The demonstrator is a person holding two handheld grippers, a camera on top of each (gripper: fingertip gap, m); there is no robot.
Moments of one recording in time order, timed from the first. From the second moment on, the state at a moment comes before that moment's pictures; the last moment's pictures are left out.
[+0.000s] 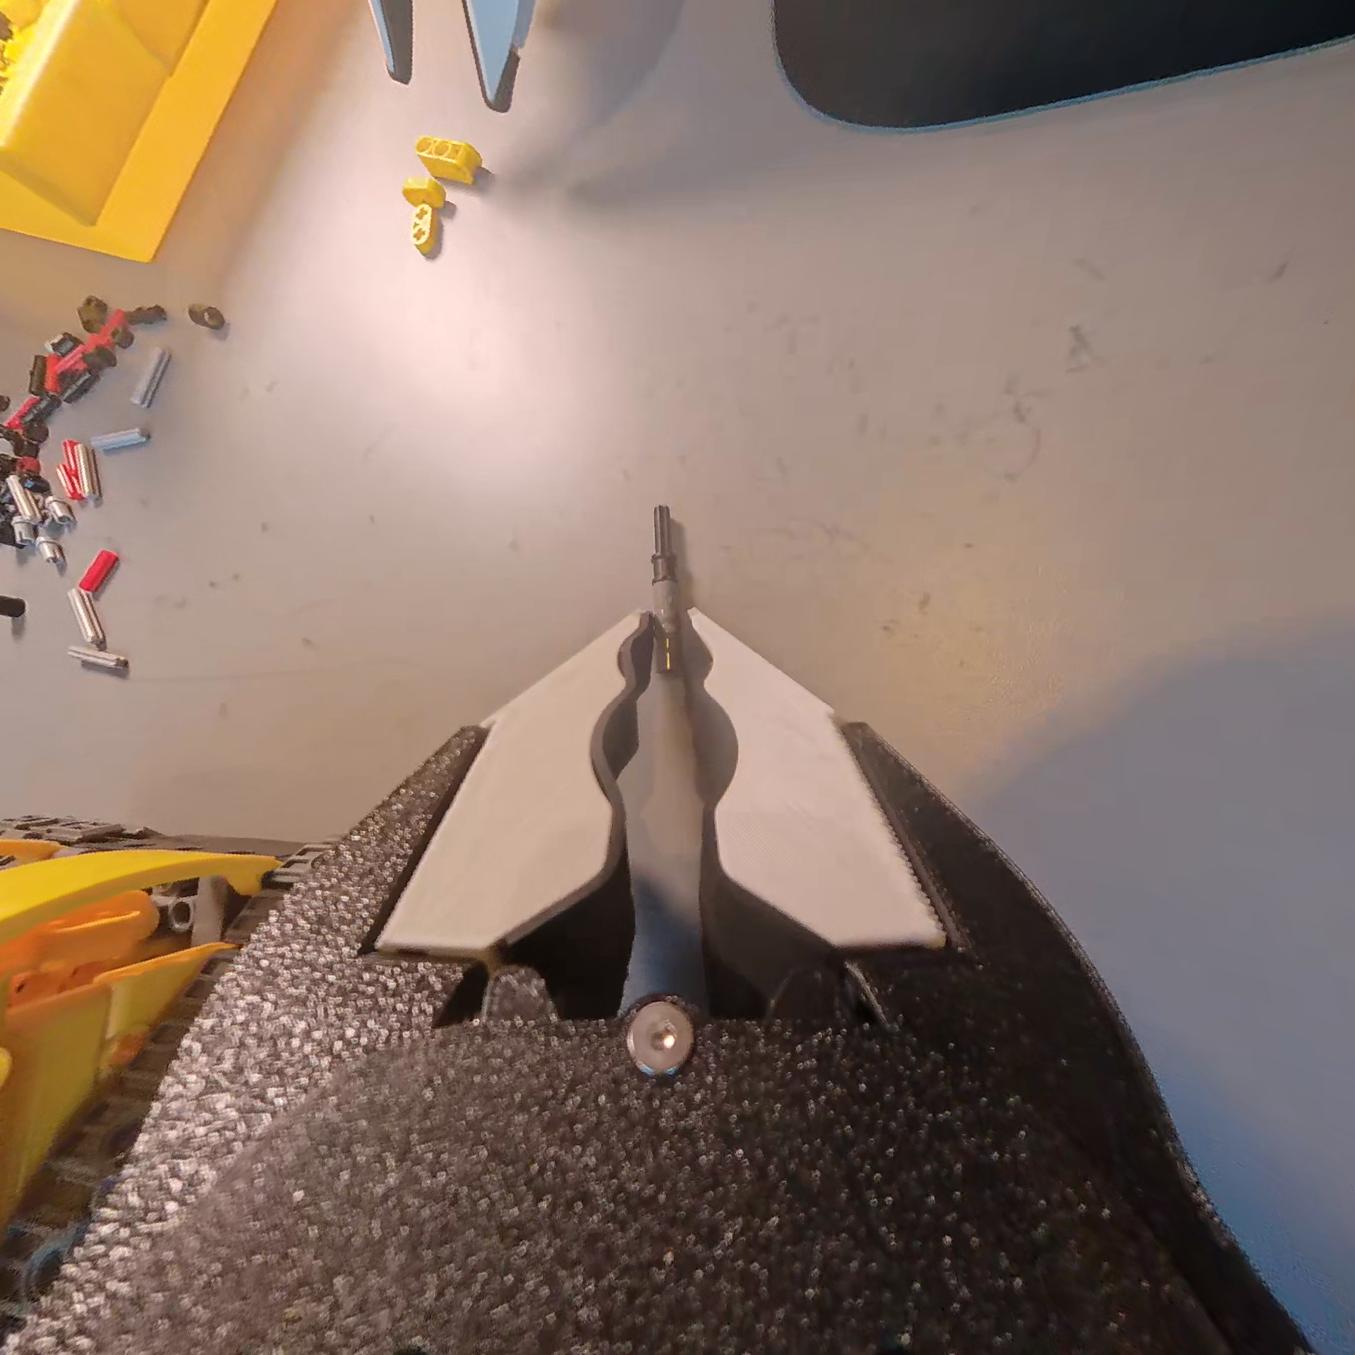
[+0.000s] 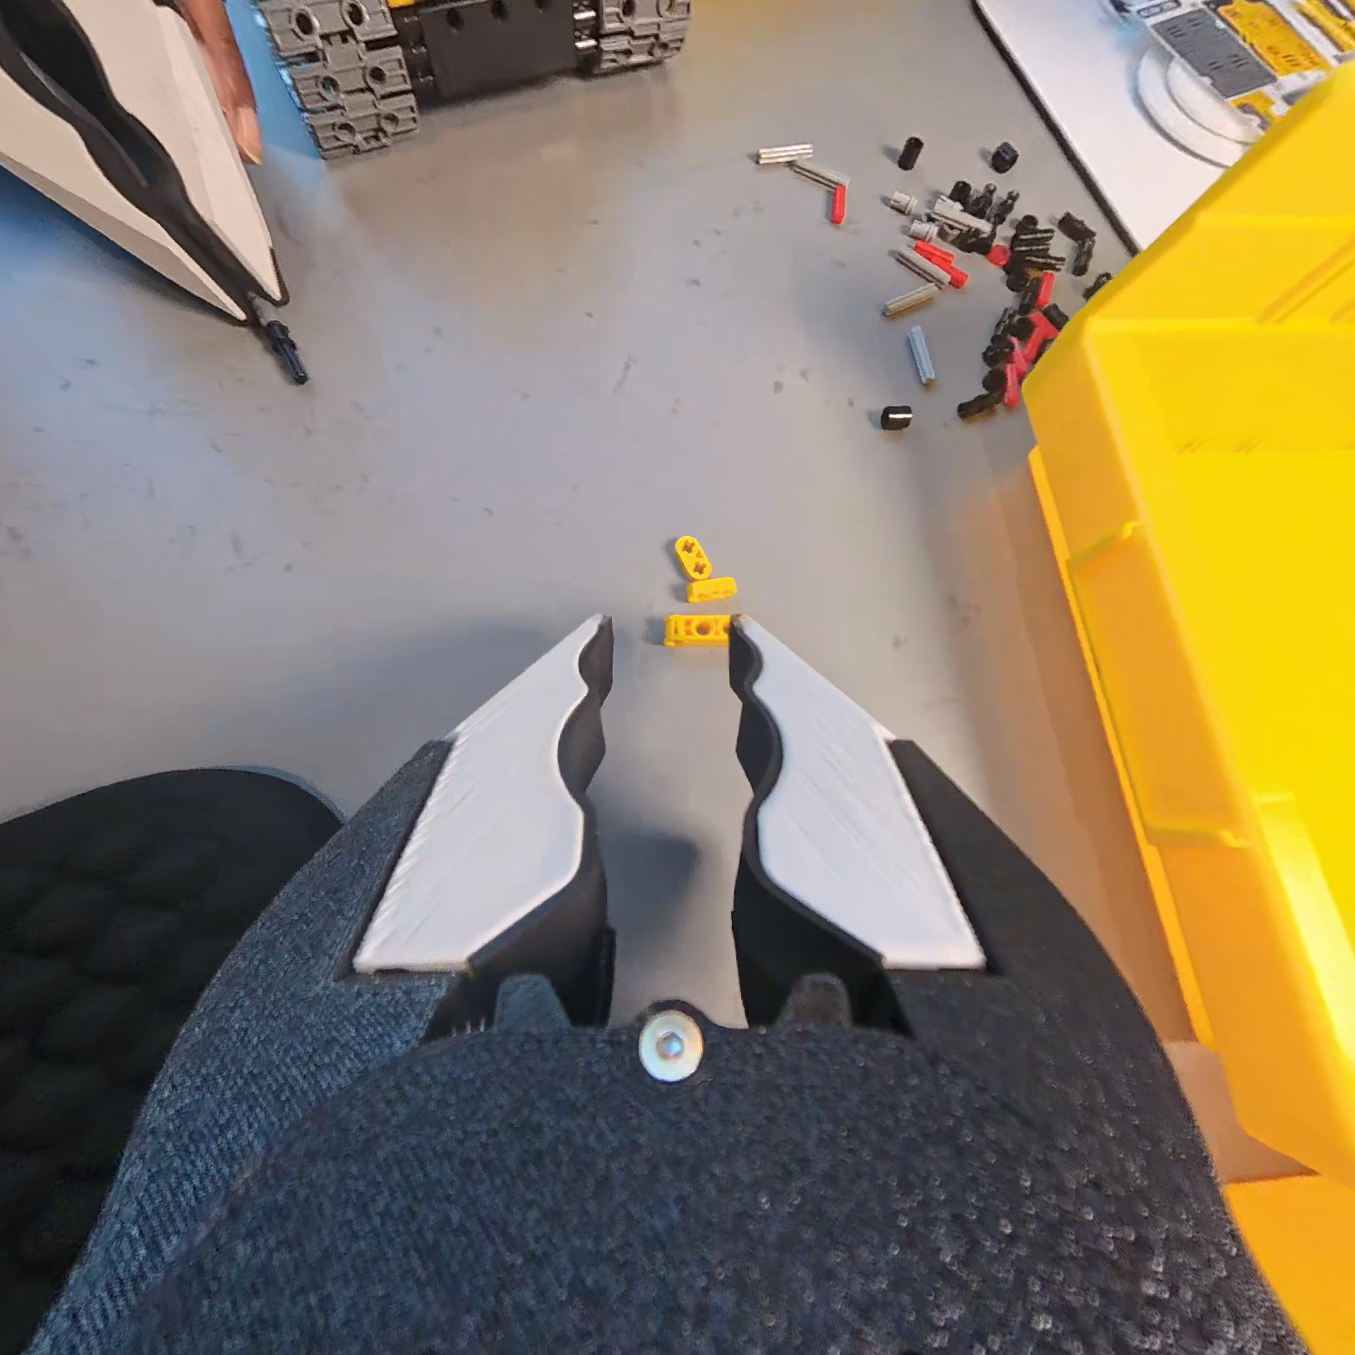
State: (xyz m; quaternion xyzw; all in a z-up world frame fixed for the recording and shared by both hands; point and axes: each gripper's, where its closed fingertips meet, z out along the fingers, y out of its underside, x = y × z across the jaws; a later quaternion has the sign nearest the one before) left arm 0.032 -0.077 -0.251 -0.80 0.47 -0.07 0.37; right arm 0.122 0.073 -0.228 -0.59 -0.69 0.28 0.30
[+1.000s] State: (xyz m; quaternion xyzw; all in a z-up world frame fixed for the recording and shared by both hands) left arm 0.057 -0.080 -0.165 -0.74 0.32 -0.34 0.48; right arm 0.048 -0.054 -0.153 -0.32 -0.72 0.34 0.50
